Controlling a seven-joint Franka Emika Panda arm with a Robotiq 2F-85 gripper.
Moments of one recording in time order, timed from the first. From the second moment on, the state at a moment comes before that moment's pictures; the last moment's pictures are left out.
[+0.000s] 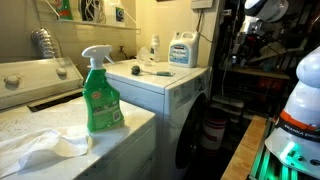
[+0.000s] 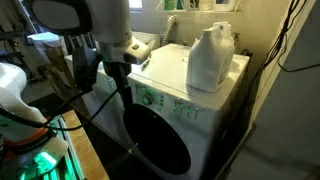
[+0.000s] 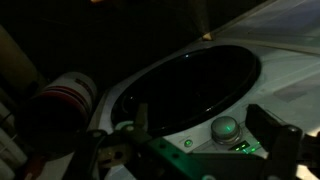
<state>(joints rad) -0.22 -0.53 -0.49 -2.54 -0.06 1.97 -0.37</state>
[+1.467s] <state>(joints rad) -0.18 -0.20 -0.45 -2.47 0.24 2.11 -0.77</state>
